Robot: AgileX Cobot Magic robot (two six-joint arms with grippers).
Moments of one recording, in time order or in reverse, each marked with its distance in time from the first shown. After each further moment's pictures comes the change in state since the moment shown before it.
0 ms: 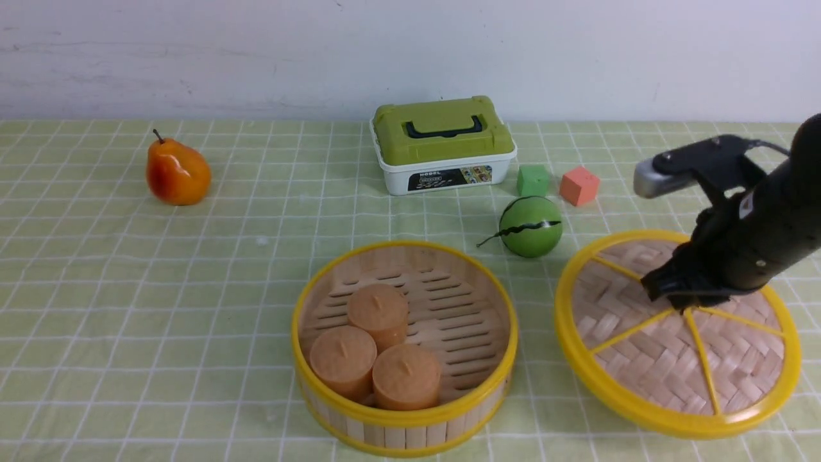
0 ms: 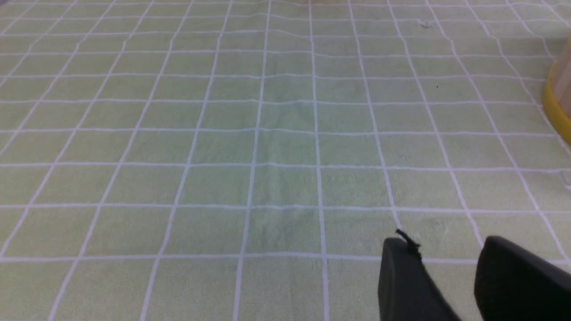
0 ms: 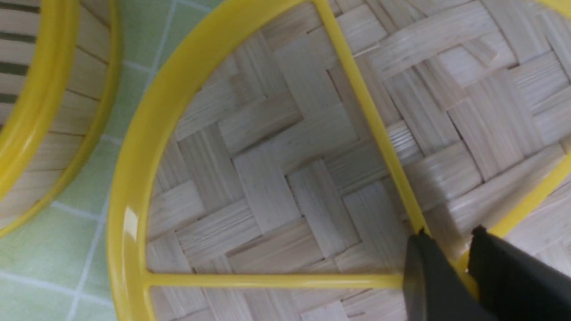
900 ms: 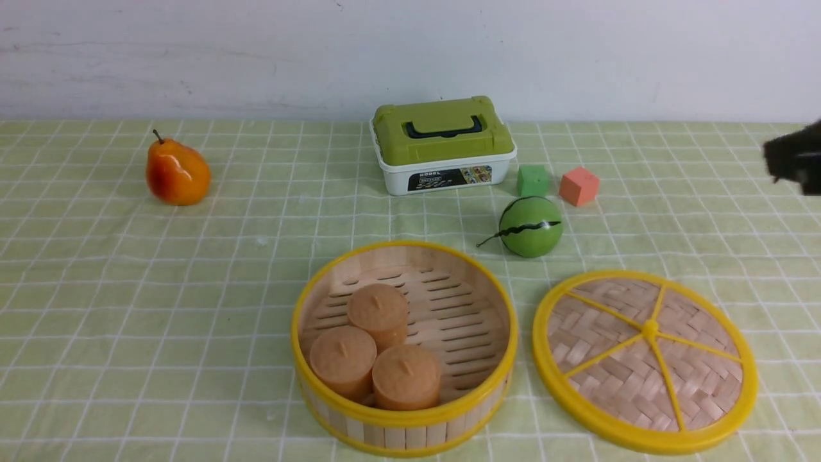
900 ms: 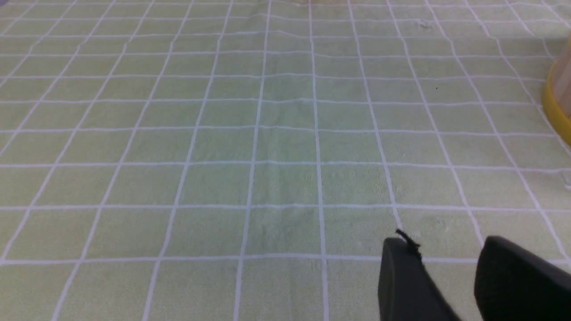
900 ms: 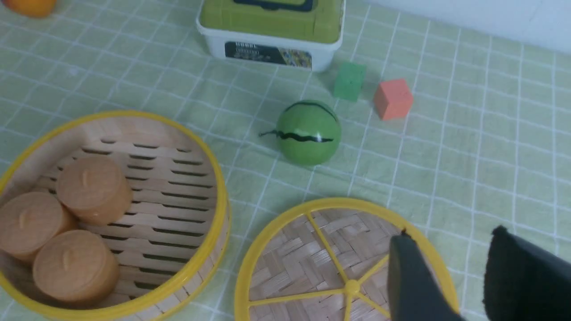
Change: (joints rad) right arm 0.006 -0.651 0.042 0.116 0.019 -0.059; left arm 0.000 0.000 0.000 0.000 0.000 0.000
